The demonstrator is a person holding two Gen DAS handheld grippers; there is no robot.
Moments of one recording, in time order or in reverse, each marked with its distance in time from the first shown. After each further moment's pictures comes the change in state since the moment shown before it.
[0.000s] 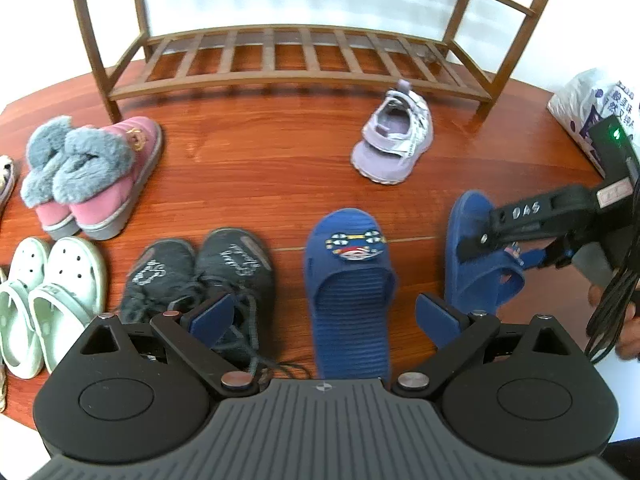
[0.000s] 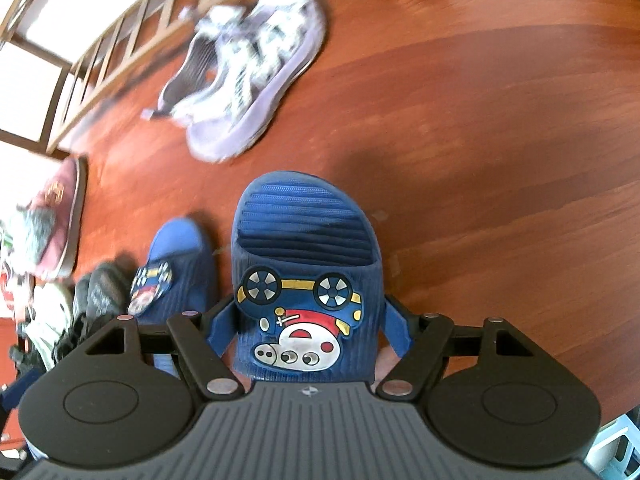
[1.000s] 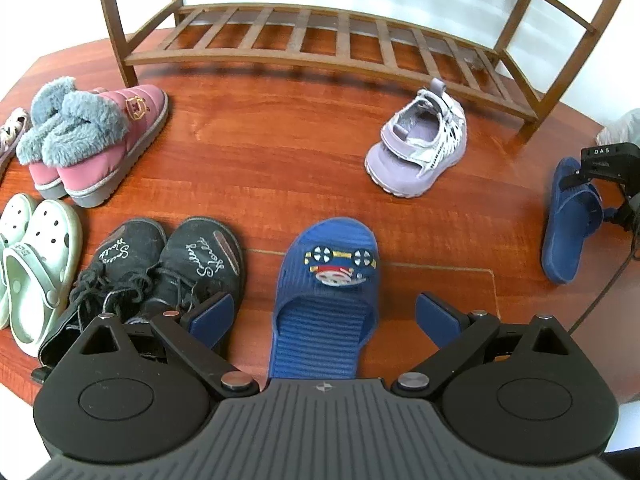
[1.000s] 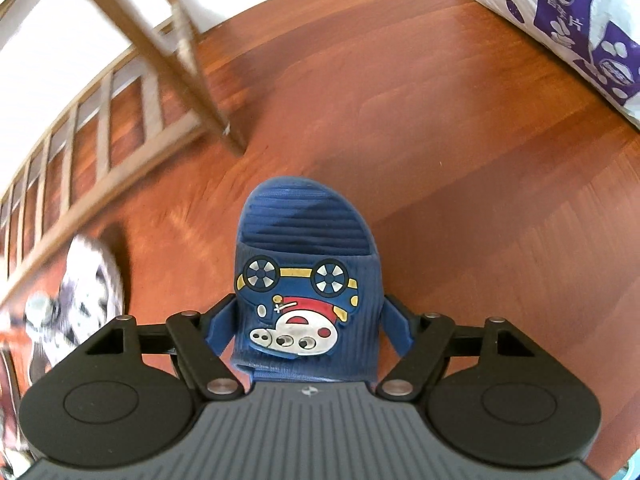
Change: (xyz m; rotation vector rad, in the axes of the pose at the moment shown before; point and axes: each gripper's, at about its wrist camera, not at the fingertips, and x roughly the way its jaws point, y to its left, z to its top) left arm 0.048 -0.049 0.013 -0.153 0.036 0.086; right arm -0.041 -0.159 0.163 0.187 -0.222 -0.170
